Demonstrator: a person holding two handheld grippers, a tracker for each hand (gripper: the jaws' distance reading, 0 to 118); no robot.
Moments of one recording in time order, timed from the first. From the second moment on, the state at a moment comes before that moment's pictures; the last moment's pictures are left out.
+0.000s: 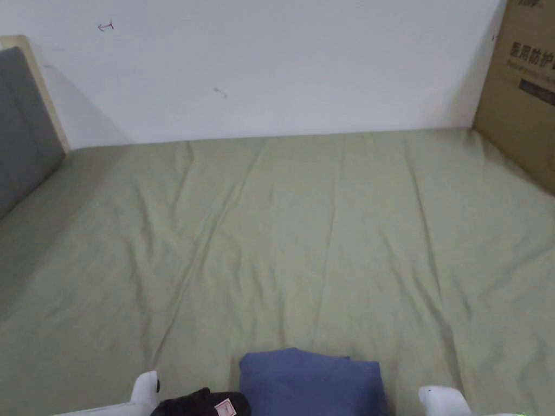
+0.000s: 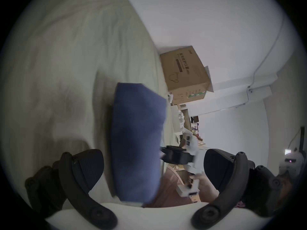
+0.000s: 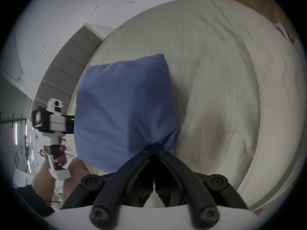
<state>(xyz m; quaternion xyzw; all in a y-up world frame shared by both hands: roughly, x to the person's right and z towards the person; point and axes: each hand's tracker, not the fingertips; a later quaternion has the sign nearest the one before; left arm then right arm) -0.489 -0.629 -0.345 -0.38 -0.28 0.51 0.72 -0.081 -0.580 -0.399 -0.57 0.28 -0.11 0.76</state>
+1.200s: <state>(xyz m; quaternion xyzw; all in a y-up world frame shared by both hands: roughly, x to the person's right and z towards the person) -0.820 -0.481 -0.272 -0.54 0.10 0.24 0.81 -0.107 -0.483 -0.361 -0.53 0.30 -0.11 0.79</state>
